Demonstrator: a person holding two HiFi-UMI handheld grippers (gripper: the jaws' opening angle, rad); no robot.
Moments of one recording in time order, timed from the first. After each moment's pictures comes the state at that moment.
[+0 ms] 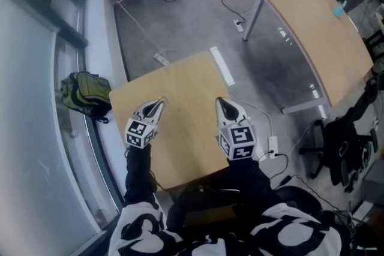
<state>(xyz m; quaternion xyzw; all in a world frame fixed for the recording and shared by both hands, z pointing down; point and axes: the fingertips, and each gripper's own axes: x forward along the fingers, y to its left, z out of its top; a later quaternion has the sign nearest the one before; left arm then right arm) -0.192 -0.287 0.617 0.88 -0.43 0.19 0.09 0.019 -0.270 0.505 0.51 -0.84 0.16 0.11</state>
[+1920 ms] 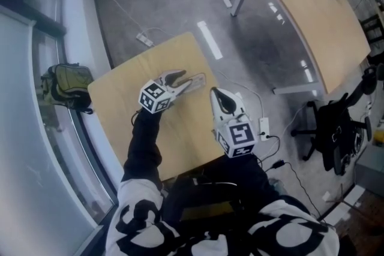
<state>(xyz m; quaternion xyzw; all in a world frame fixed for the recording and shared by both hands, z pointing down) -0.014 -0.353 0.668 0.95 -0.22 0.16 0.17 0.052 -0.281 0.521 0.50 -0.85 0.16 0.11</state>
